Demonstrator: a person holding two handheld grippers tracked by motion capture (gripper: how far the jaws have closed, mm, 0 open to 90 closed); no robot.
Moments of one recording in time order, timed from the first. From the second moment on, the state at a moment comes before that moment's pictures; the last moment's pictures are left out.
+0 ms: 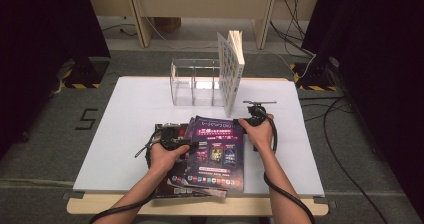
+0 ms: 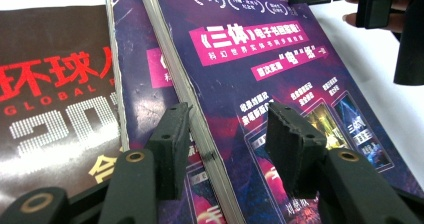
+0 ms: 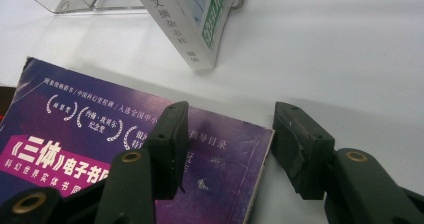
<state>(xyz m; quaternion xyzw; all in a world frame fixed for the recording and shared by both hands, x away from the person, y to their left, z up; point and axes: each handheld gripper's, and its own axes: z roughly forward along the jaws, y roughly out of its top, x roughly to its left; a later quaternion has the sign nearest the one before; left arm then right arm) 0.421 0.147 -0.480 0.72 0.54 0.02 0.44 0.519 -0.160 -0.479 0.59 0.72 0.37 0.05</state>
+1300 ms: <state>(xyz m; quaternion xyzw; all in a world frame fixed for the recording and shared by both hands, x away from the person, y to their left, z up) 0.419 0.150 -0.479 0.74 0.54 0.04 0.41 0.491 -0.177 -0.480 0.63 0.68 0.38 -0.04</state>
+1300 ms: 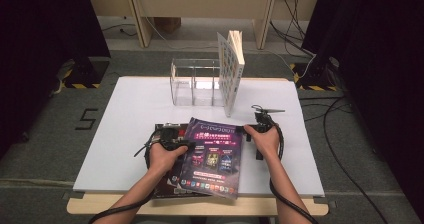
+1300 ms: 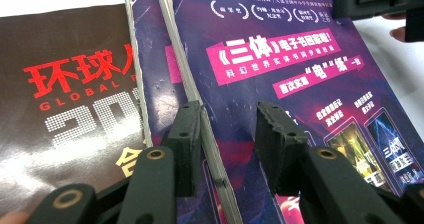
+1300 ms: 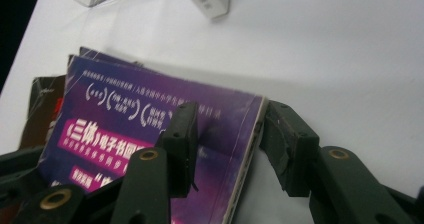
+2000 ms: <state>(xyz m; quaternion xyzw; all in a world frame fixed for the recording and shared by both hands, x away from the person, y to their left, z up) 0.419 0.152 -0.478 0.74 0.54 0.04 0.41 0.473 -0.169 -0.451 0.59 0.68 0.42 -0.05</state>
